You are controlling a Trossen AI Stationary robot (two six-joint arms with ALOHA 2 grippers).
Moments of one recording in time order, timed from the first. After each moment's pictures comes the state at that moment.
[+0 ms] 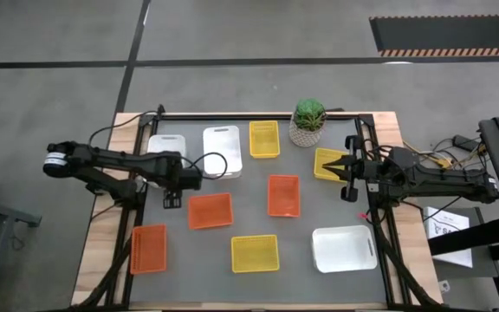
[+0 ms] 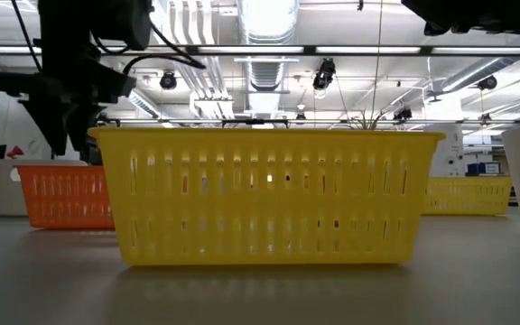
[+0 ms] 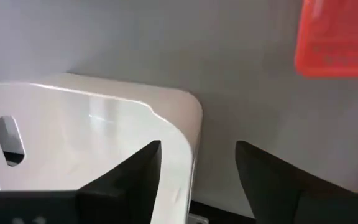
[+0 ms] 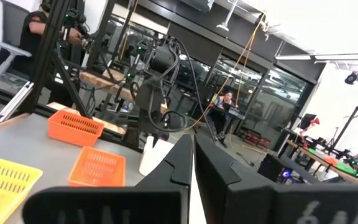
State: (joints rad) left arm -0.01 1.26 0.90 -1.24 -0.27 -0.10; right arm -0.12 0.53 0.32 0.28 -0.13 -0.42
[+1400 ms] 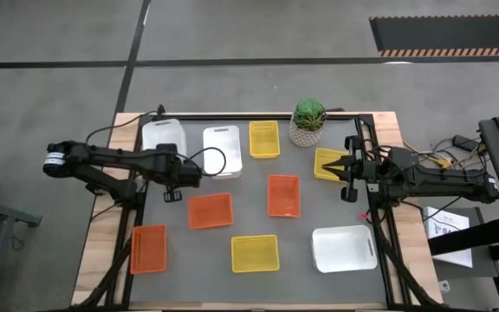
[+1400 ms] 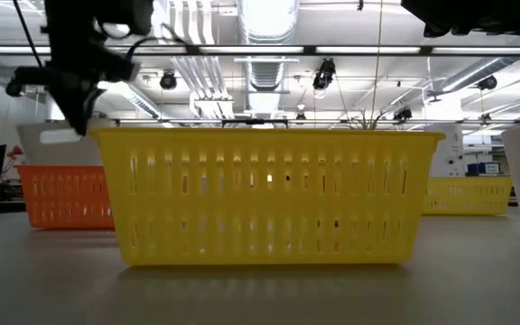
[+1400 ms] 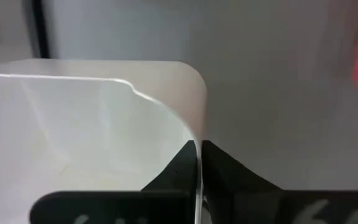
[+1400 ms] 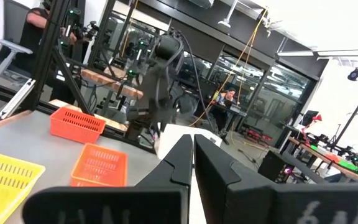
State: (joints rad) left arm -0.01 1.26 1.01 -1.35 -0.43 -0.18; right arm -0.12 0.53 0.32 0.27 -0.13 -0.41
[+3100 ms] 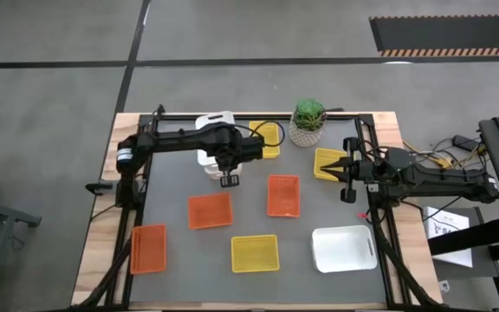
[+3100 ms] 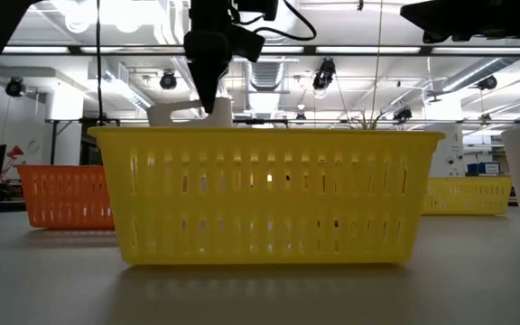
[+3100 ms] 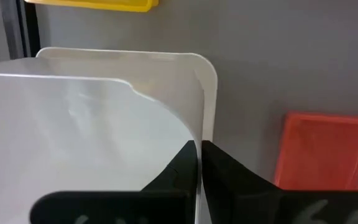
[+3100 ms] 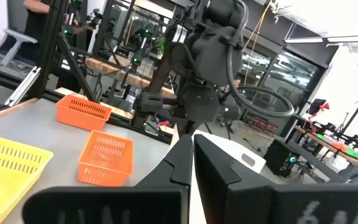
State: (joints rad) left arm 0.14 1.92 1.90 -1.47 -0.25 -0.01; right arm -0.12 0.53 0.32 0.21 -0.13 -0.40
